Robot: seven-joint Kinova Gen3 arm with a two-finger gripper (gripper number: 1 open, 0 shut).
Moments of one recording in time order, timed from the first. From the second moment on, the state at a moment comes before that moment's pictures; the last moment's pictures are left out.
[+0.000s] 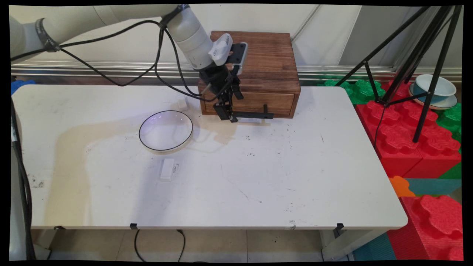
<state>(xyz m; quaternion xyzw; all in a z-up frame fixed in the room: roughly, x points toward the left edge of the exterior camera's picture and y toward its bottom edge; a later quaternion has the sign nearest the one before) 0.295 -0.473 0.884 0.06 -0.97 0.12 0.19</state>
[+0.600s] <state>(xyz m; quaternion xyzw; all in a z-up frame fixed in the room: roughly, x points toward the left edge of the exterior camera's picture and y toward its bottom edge) 0.286 -0.485 0.854 0.06 -0.98 0.11 0.17</state>
